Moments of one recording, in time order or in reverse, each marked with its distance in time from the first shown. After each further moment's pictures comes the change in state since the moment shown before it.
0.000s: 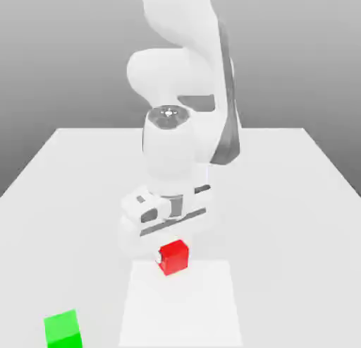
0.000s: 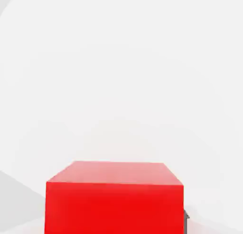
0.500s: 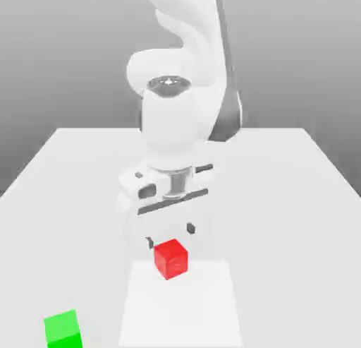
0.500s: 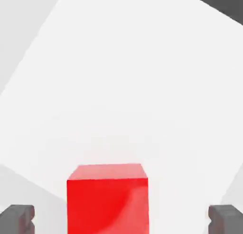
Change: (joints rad) arm 0.076 0.044 -0.064 0.009 0.034 0.039 -0.020
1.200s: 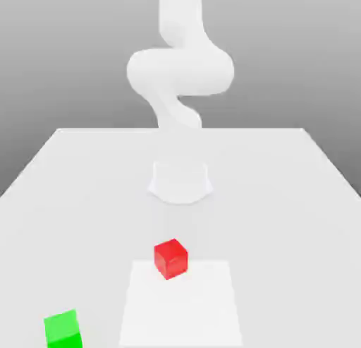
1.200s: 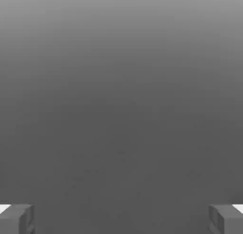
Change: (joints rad) arm -0.067 -0.794 0.121 0.565 -0.051 -0.640 0.600
